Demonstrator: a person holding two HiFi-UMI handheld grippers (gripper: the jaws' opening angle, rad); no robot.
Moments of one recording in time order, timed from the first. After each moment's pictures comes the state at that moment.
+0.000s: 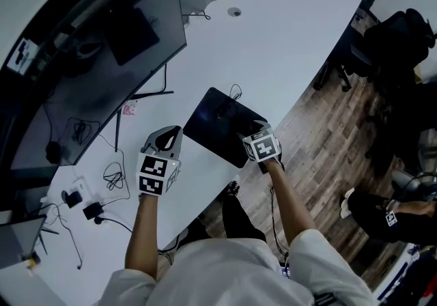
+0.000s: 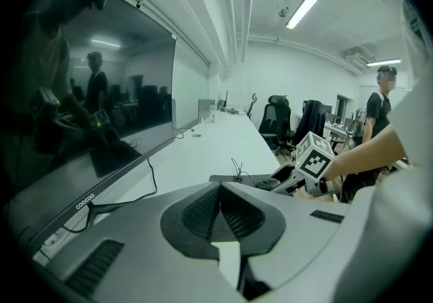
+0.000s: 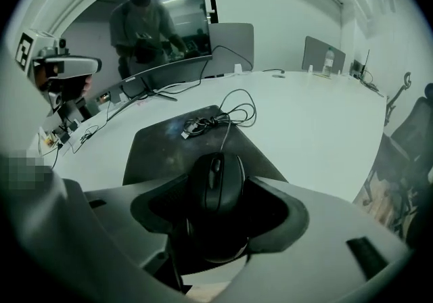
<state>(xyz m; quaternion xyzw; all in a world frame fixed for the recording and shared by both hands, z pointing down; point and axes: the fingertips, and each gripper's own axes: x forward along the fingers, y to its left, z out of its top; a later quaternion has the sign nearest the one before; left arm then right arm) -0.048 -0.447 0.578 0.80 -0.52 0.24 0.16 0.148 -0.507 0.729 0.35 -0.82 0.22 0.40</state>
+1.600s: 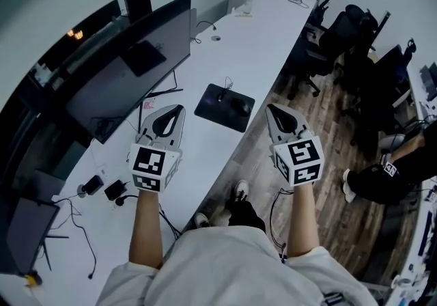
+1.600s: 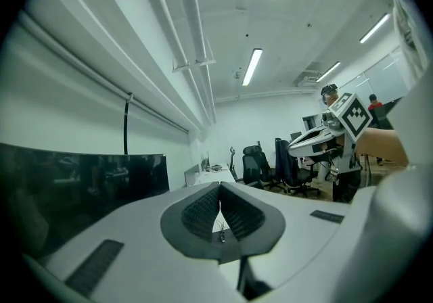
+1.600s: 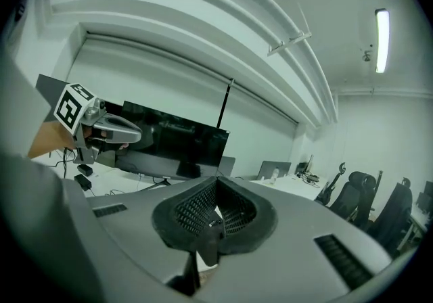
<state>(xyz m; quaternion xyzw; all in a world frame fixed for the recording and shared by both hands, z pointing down) -0.081 -0.215 0.340 0.87 -0.49 0.08 -0.06 0.123 -0.215 0.334 0.53 -0.83 -0.06 0.17</state>
